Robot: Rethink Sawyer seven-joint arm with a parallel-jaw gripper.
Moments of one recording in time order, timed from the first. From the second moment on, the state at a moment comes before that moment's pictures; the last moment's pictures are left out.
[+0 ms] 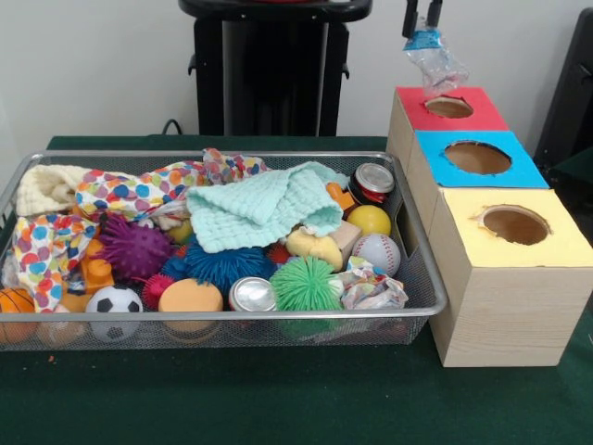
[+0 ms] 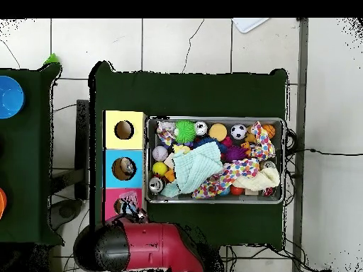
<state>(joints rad) -0.01 -1.09 0.02 2.16 0.00 0.63 1.15</state>
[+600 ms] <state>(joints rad) 0.07 -1.03 0.02 2.09 0.01 0.63 1.24</state>
